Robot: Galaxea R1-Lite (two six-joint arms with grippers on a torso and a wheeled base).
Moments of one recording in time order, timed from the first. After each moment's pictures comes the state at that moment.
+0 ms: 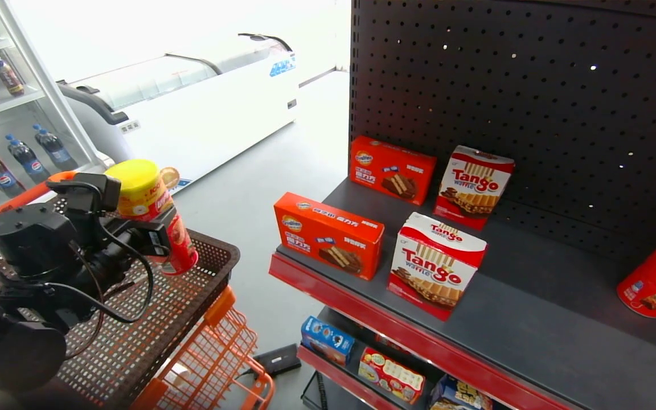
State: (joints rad) left arm 0.02 1.84 -0.52 -1.38 -0.05 0.07; right arm 0.00 0.00 0.00 0.00 -0.02 -0.01
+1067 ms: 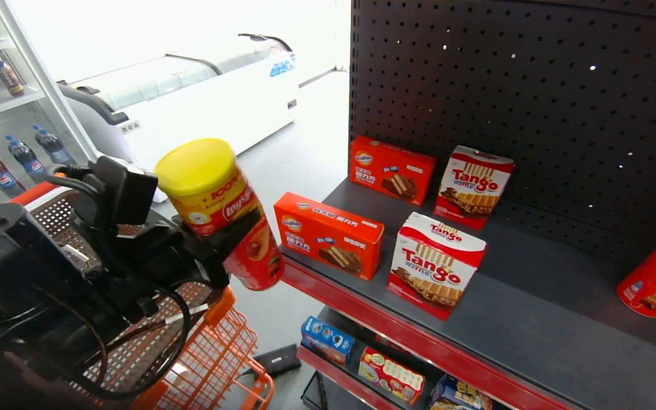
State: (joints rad) left arm -0.44 1.56 -0.43 -1.28 -0.16 0.07; right arm 0.00 0.00 0.00 0.00 -0.02 -0.01
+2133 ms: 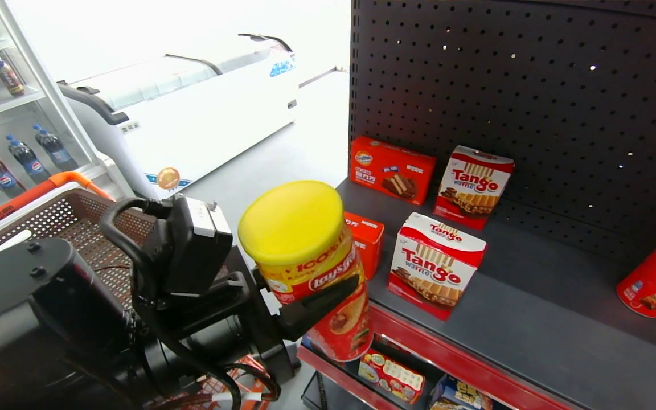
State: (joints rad) left arm -0.75 1.57 -0.43 -1.26 -0.29 0.05; right arm 0.00 0.00 0.00 0.00 -0.02 -0.01
